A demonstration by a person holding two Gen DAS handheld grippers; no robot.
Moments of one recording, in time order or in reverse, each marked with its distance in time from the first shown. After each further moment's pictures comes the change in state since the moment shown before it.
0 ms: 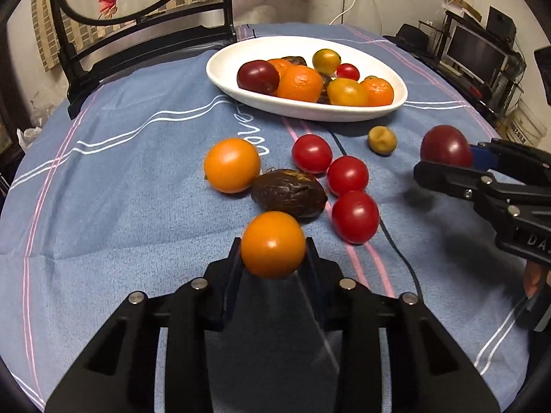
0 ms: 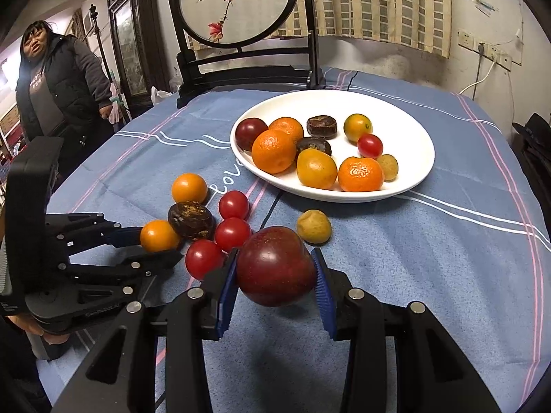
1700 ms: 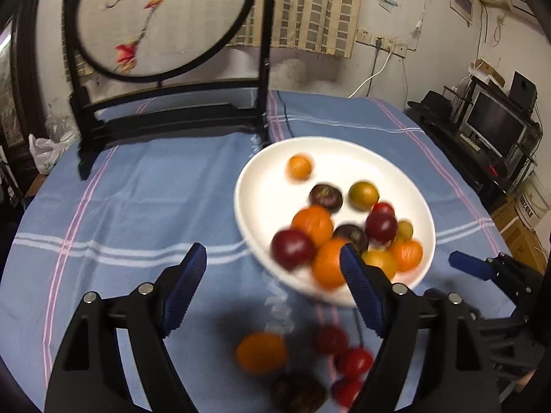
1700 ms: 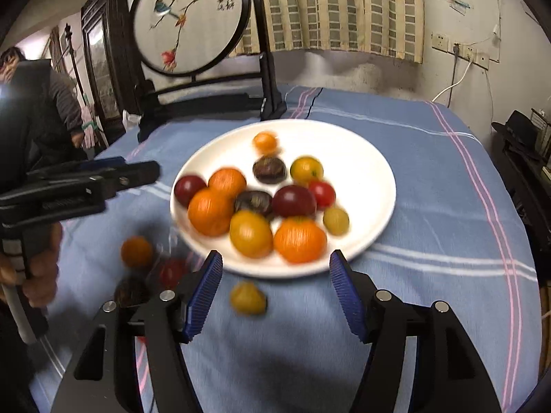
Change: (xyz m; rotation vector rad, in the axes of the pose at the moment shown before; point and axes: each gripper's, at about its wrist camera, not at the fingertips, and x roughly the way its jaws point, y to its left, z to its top) left arm -0.012 0.036 0.117 -0.133 -0.182 0.026; right arm 0.011 -0.042 0.040 0.058 -0.047 -0.088
